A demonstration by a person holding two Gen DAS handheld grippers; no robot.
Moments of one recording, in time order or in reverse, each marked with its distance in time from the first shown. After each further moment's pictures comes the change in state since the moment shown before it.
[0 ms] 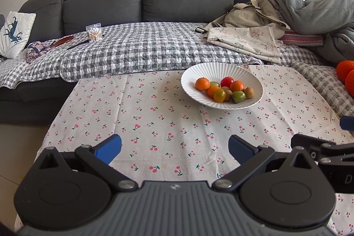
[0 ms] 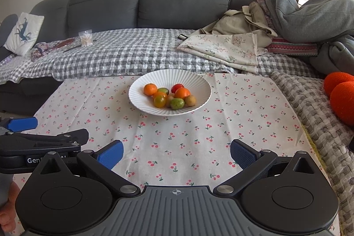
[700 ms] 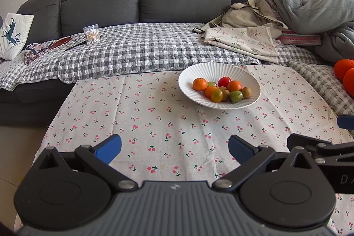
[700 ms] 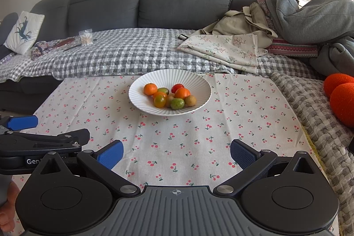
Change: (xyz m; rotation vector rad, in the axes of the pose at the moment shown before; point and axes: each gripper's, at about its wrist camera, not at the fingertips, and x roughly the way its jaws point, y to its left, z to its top) left arm -0.001 -0.002 0.000 0.011 -0.005 -0.009; right arm 0.000 0.001 0.000 -0.005 0.000 -0.002
